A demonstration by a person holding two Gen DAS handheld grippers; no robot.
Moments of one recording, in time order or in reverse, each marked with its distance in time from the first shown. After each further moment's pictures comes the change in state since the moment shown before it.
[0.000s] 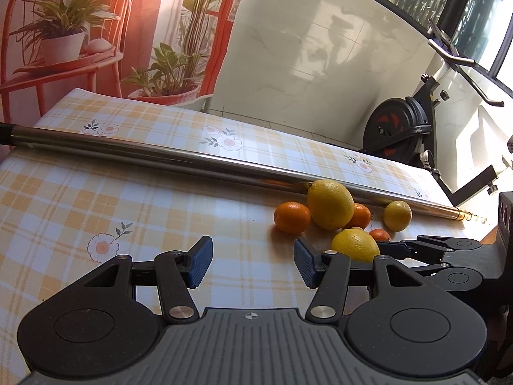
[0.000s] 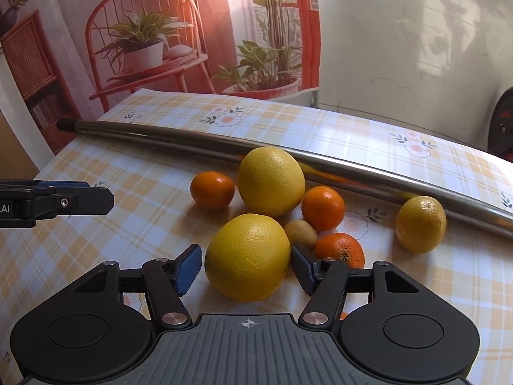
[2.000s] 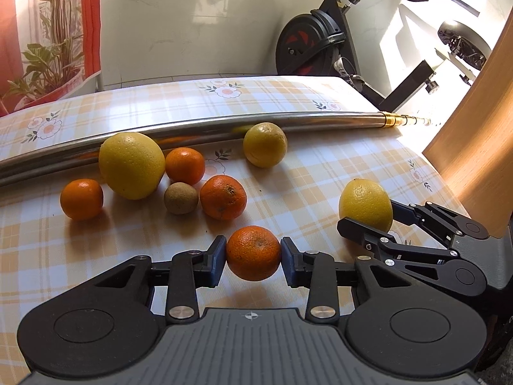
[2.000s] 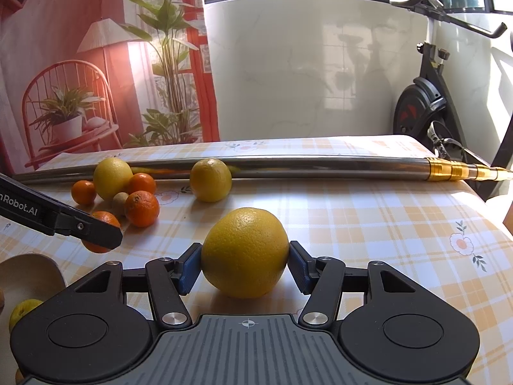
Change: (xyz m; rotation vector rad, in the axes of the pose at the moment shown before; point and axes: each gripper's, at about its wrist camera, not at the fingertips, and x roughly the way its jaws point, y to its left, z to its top) left arm 0.062 -0.141 -0.020 0.302 0.201 -0.198; right arm -0.081 -0.123 -0.124 0.174 -0.315 -0.225
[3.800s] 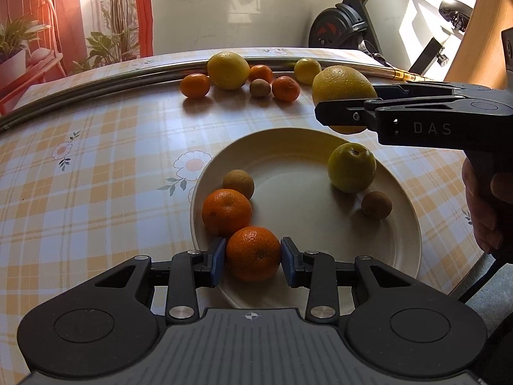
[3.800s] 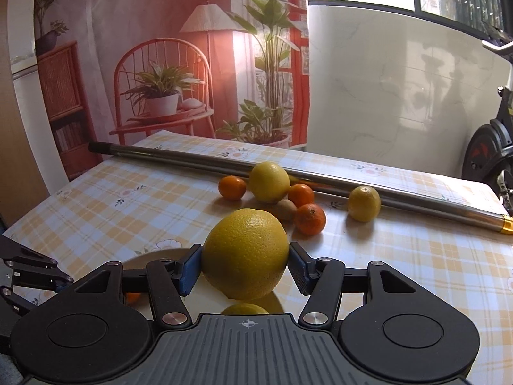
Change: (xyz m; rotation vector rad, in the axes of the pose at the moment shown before) left arm -0.108 0.023 -0.139 0.008 0.002 0.156; right arm -0.064 0.135 0.022 -0.211 0.055 0.228
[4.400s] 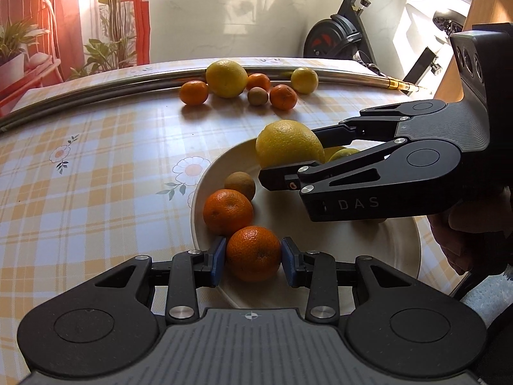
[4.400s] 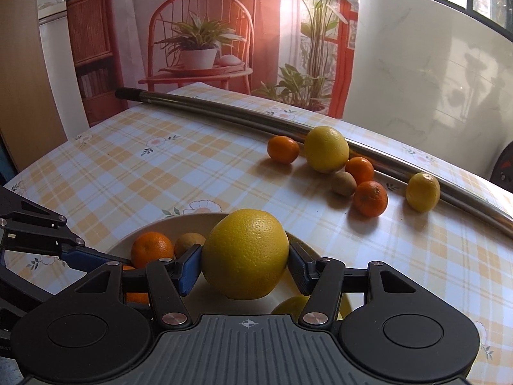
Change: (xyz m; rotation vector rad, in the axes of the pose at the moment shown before) left arm -0.002 0.004 -0.007 -0.001 -0.046 -0.024; right arm 0.039 0.037 -0.009 -0.111 0.135 0.065
